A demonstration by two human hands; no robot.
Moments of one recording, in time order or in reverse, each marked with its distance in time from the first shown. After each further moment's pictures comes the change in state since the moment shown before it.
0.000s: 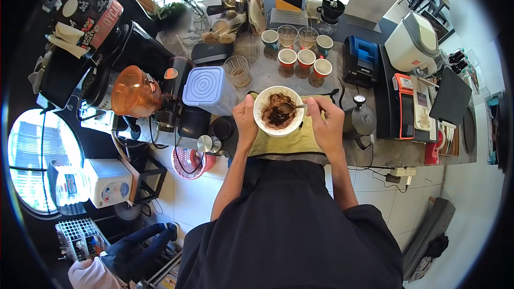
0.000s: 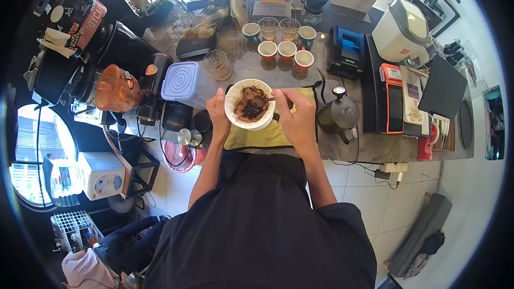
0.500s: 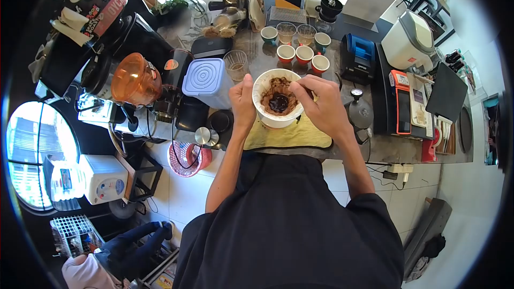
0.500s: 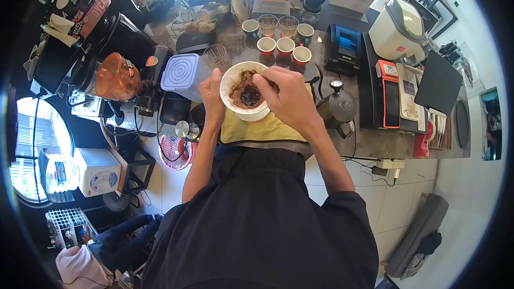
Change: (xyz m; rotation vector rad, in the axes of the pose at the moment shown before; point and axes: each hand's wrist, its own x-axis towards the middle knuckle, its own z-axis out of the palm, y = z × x) left_hand 0.016 0.035 0.012 -0.035 -0.004 0.006; right_hand 0.027 -0.056 -0.012 -0.148 -0.292 -0.262
